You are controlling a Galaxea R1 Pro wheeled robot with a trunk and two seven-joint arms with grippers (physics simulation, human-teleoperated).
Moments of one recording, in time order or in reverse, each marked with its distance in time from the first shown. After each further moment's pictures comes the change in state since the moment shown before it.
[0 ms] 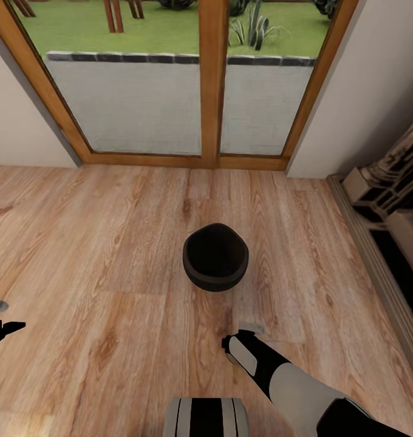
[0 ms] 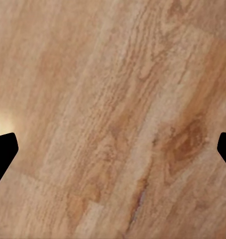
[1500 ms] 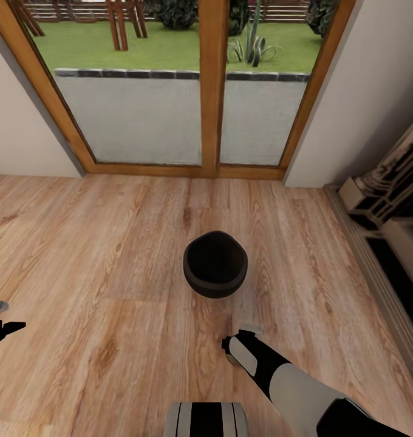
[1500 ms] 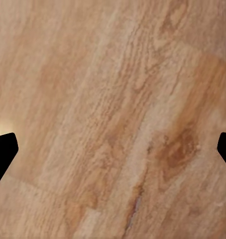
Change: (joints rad) left arm 0.000 -0.001 -0.001 0.000 0.000 0.000 0.000; right arm 0.001 0.000 -0.002 0.004 -0.008 0.000 -0.001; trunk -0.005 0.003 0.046
